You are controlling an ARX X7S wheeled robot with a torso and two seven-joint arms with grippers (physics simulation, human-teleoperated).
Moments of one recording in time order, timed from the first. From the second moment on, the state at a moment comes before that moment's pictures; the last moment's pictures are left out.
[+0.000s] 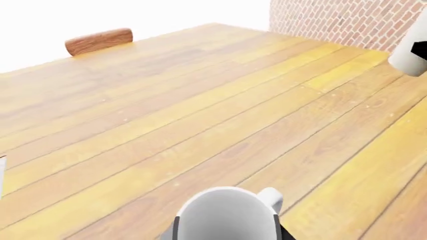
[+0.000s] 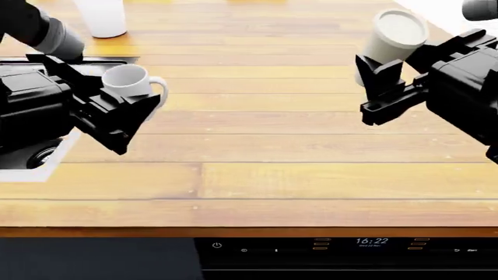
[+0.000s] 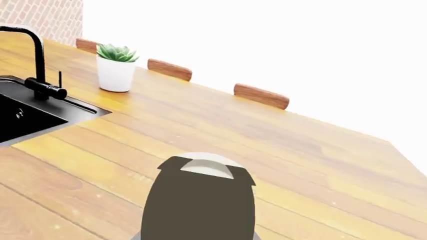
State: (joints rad) left arm -1.27 -0.77 0.07 0.26 -1.57 -1.54 -0.24; right arm 1.19 0.76 -0.09 -0.43 1.39 1.34 0.40
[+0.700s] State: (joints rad) left arm -2.08 -0.60 0.85 -0.25 -1.09 -1.28 0.41; right arm 1.84 0.60 -0.60 0.03 0.96 1.20 -0.10
